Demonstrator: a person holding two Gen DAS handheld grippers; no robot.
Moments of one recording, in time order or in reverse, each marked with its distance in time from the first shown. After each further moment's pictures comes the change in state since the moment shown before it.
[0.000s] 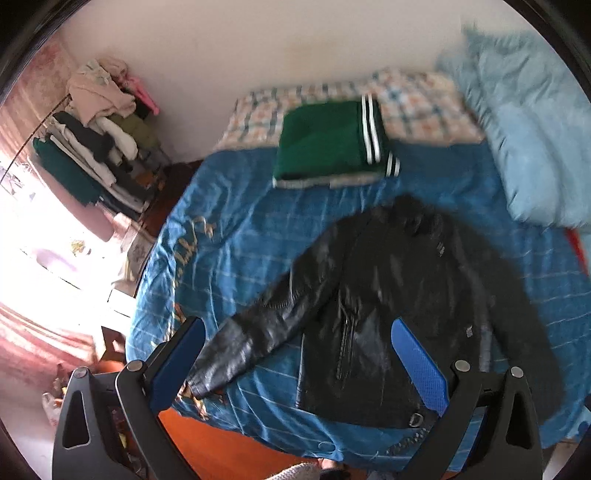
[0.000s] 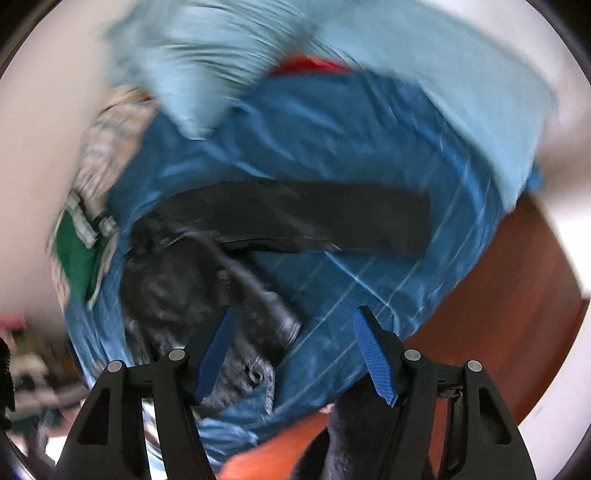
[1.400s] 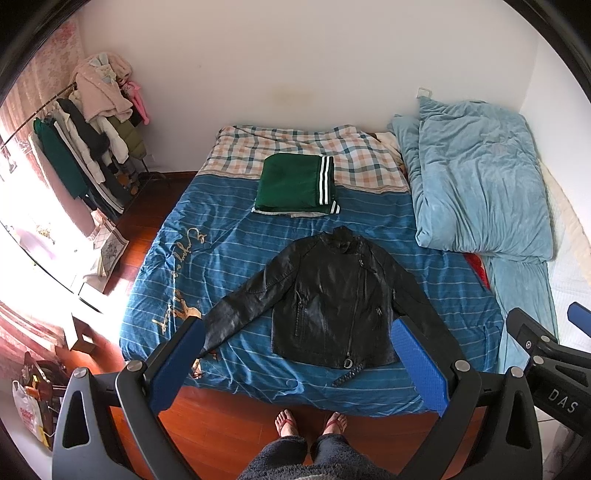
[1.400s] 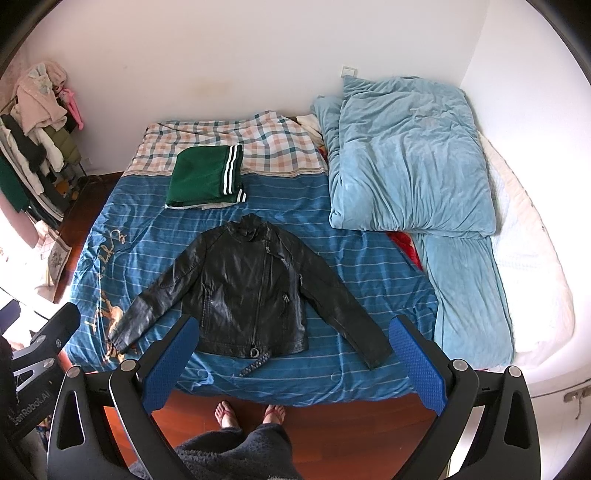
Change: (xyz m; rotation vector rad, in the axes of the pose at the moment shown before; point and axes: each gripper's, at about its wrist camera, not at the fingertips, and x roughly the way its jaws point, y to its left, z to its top) left arm -0.288 0.124 -0.047 -0.070 -0.118 -0.278; right arm -0.373 0.234 -0.244 -0.994 -0.361 -0.099
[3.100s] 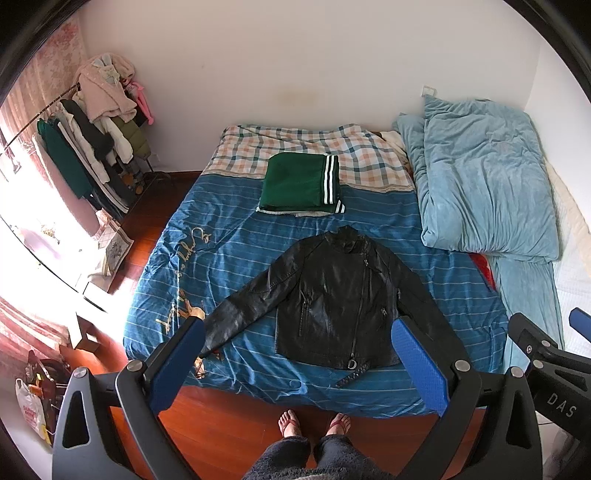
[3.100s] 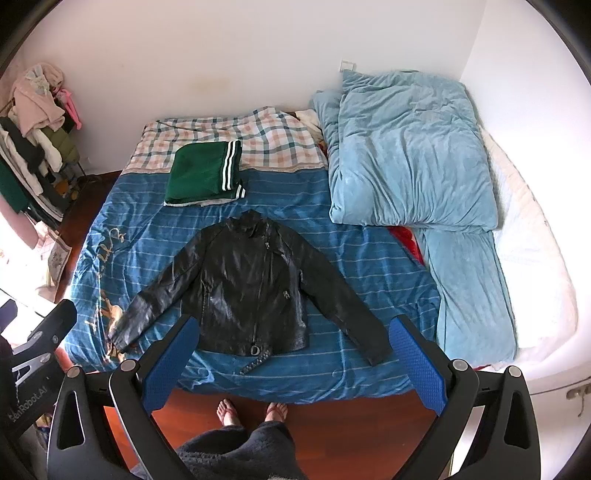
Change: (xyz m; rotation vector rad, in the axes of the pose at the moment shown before) left arm 0.006 0.006 -0.001 -0.003 -0.001 0.015; right arm 0.005 0.000 -0.004 0.015 0.010 -0.002
